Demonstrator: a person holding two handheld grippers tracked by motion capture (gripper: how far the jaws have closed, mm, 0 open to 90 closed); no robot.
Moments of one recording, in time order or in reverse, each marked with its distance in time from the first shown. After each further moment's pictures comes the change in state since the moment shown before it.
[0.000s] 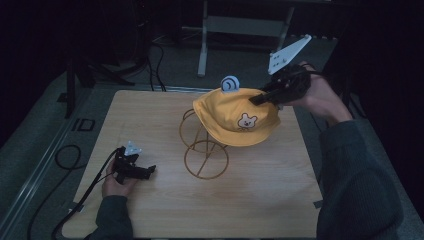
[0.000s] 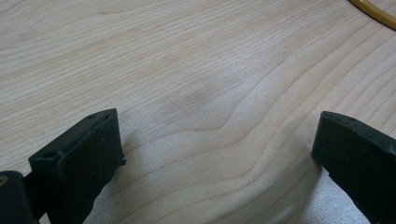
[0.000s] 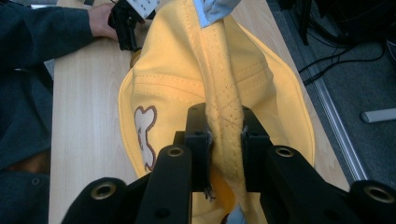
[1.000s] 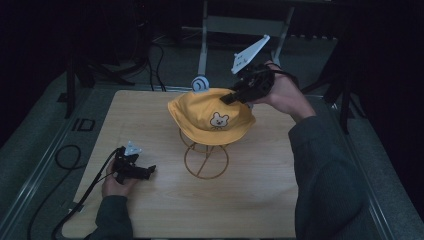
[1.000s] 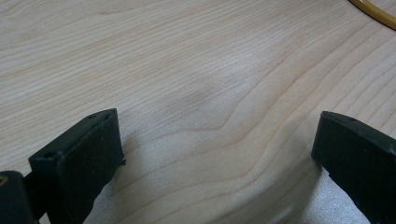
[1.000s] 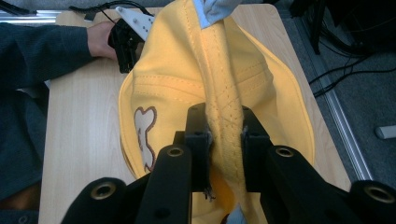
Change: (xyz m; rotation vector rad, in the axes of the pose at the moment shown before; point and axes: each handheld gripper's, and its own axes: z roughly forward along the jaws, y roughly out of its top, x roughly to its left) left arm 0.000 0.000 0.000 0.000 0.000 -0.001; right arm 0.001 0.043 0.055 -0.002 0.024 -0.012
